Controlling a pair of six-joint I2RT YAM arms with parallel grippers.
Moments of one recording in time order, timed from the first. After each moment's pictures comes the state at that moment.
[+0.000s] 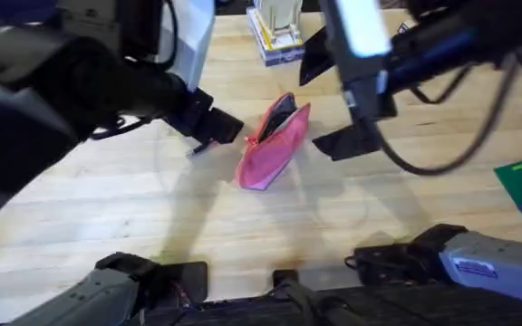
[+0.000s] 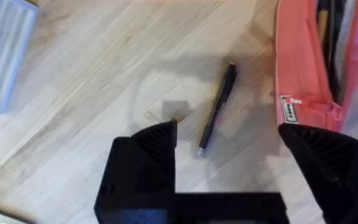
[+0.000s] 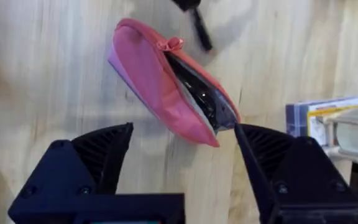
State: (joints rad) left arm -0.34 1.20 1.01 -0.79 0.10 0.34; right arm 0.40 1.30 1.26 -1.09 -0.44 -1.25
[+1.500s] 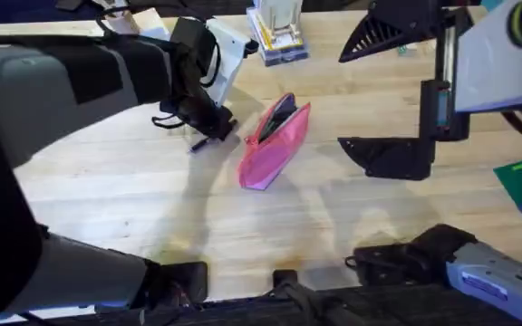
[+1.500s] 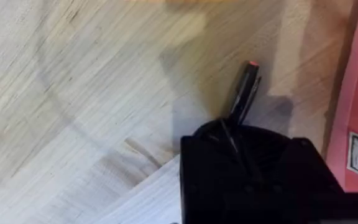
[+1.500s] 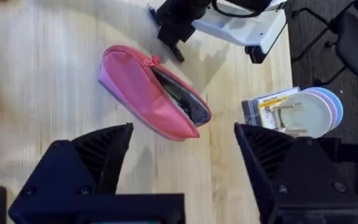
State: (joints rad) left arm -0.33 1.69 1.04 -0.66 0.09 0.35; right arm 0.40 0.97 1.26 -1.12 -0.44 -1.10
